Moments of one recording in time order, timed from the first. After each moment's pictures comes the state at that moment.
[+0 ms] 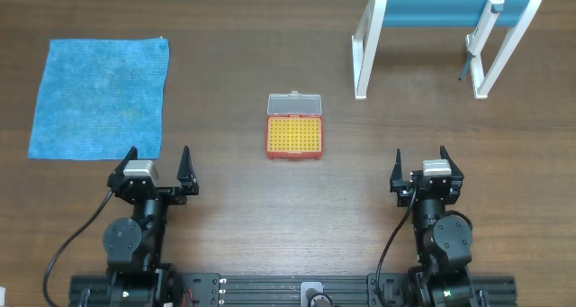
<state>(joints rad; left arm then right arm) 0.02 0.01 0.01 -0.07 0.02 -0.08 0.16 0.06 0.01 -0.05 0.16 -0.17</state>
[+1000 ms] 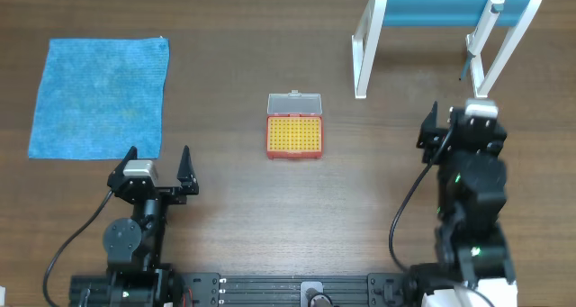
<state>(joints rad) 0.02 0.01 0.01 -0.07 0.03 -0.08 0.03 0.68 0.60 -0.17 0.26 -0.10</state>
